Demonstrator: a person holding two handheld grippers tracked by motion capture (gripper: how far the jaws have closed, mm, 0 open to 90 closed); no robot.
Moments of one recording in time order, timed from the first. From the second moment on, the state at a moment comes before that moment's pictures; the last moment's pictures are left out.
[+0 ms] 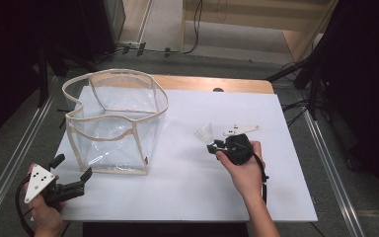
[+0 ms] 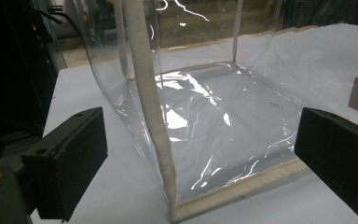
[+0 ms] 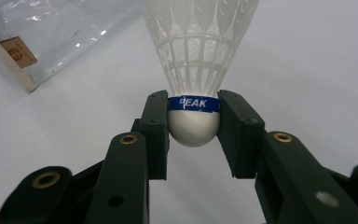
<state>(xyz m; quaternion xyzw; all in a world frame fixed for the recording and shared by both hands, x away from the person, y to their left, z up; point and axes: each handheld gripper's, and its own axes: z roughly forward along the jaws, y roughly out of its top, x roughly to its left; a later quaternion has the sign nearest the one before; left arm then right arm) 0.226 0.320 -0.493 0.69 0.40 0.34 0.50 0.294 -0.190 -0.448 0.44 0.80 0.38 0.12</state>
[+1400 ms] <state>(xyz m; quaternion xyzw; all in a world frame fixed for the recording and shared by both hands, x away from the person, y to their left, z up) 0.225 0.320 -0.494 0.69 0.39 0.34 0.50 0.311 -0.171 -0.416 0.42 0.81 0.40 0.12</state>
